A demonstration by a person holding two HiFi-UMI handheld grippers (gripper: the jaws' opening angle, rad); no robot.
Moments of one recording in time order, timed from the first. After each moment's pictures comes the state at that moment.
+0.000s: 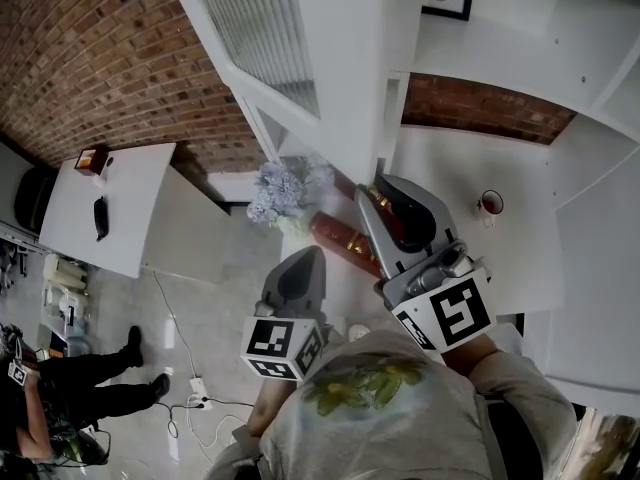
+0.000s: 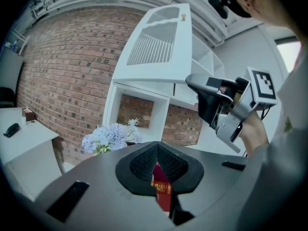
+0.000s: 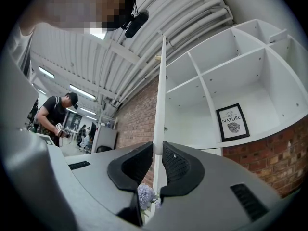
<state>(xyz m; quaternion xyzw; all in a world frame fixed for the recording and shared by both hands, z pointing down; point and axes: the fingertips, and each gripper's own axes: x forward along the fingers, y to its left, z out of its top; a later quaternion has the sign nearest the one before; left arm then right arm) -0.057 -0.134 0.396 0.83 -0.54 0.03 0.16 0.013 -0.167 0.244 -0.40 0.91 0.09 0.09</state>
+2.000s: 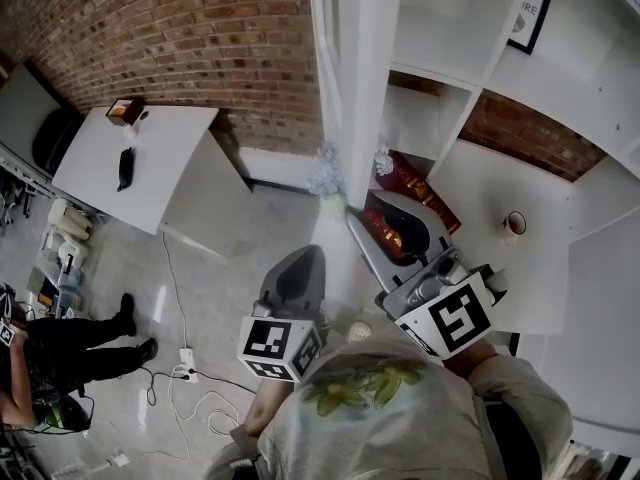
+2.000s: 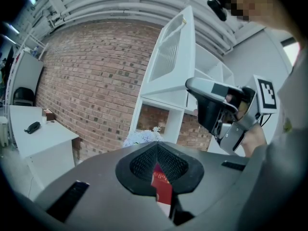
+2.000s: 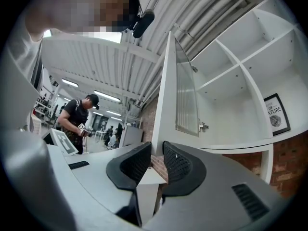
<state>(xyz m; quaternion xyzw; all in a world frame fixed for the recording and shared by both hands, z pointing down) -0.147 -0.078 0.381 0.78 -0.60 -0.01 0.16 -0.099 -0.102 0.245 -0.26 0.96 0.10 0.06</state>
